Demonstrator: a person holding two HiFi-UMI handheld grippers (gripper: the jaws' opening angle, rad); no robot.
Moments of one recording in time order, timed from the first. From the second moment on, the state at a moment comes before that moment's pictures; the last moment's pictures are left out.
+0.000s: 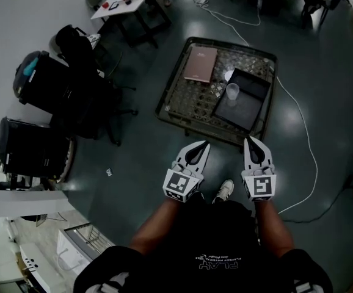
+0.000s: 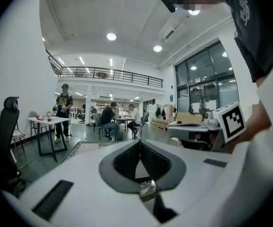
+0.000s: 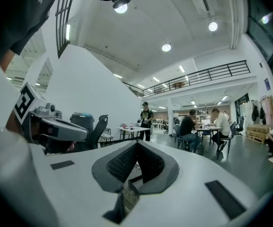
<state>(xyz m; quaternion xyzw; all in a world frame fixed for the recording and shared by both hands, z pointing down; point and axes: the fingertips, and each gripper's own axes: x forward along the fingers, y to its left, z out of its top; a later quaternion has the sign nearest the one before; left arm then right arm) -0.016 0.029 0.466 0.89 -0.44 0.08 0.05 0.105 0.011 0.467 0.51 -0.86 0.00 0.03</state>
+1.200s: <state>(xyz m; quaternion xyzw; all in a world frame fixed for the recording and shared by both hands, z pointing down) -0.016 -0.058 0.480 0.90 -0.43 0.08 0.05 0.099 -0.063 0.495 0.50 -0.86 0.01 0.07</state>
